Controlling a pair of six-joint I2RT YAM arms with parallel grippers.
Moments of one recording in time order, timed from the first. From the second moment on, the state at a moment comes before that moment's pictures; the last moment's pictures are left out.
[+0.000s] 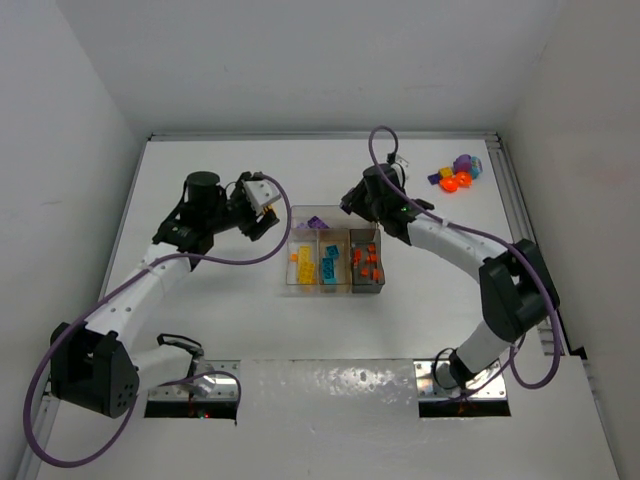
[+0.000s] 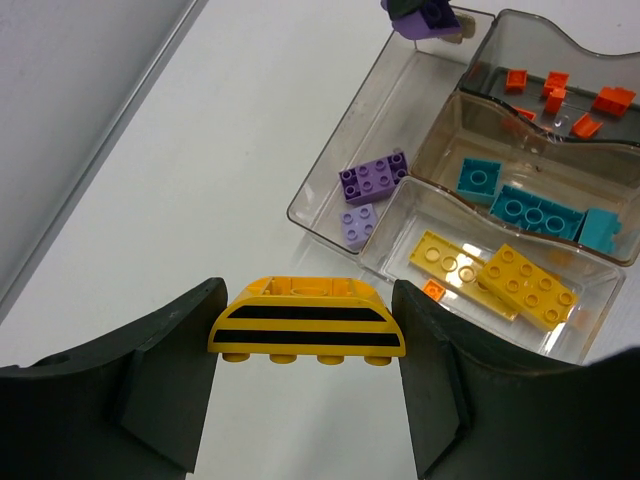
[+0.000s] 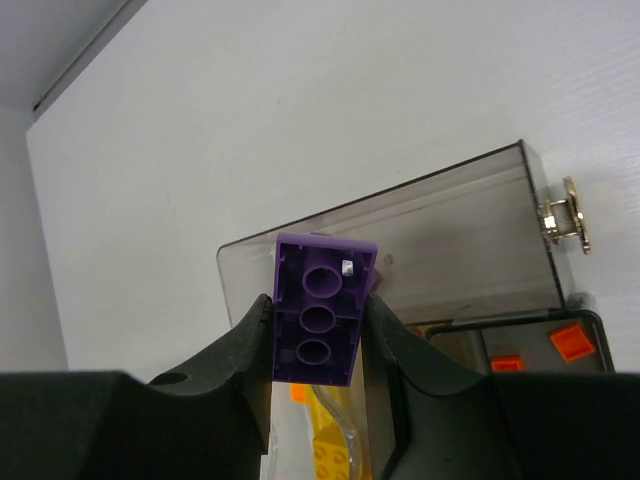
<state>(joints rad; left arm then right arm) -0.27 1.16 0.89 -0.19 0.52 0.58 0.53 1.63 1.08 -0.07 0.21 0.91</state>
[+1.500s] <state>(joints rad) -0.27 1.14 0.88 -0.23 0.75 0.60 0.53 1.64 1.09 0.09 0.13 0.64</state>
